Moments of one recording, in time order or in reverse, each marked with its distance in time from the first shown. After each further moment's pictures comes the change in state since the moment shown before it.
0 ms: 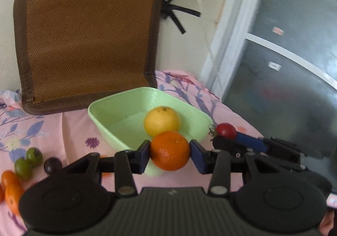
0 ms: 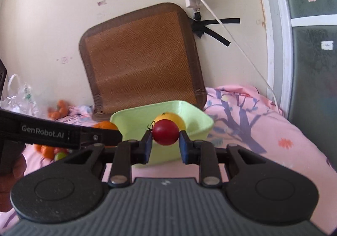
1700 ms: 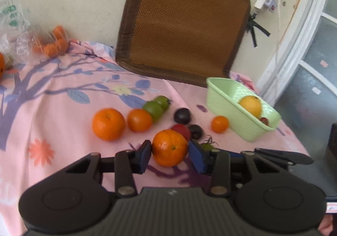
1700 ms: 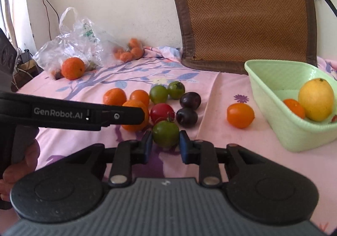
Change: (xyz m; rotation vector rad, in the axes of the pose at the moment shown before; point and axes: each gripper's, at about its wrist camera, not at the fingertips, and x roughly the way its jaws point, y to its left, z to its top) left arm -0.098 0.139 -0.082 -0.230 -0.029 0.130; right arm 0.041 0.155 -0.039 -0.133 0.268 0.309
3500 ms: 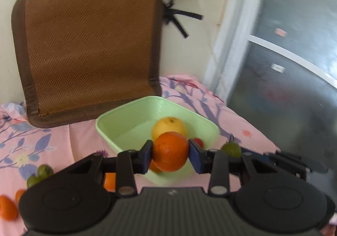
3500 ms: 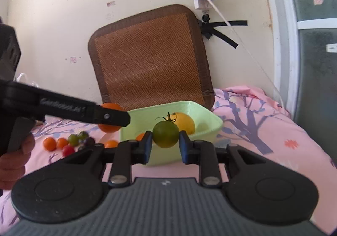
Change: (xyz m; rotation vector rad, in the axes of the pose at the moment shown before) left arm 0.088 -0.153 0.066 0.261 0.029 -0.102; right arm -0.092 -0.126 0.000 0.128 -0.271 -0.260
